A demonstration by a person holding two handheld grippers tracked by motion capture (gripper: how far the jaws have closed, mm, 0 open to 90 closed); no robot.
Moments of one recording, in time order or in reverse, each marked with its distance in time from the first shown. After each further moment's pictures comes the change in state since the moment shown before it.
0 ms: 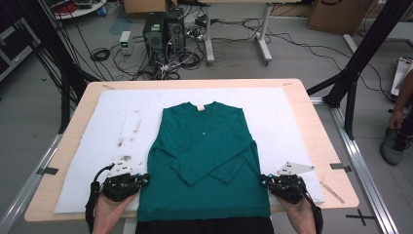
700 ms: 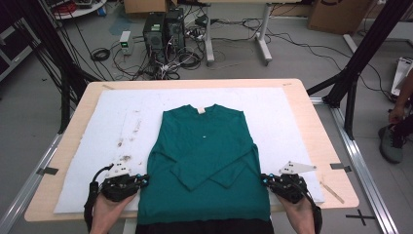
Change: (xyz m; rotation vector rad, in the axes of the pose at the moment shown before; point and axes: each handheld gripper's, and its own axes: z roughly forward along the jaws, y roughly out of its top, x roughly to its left) left arm 0.002 -0.005 -0.003 -0.001 -0.049 0.026; right arm -0.004 -0.003 0.001 -0.021 0.001 0.042
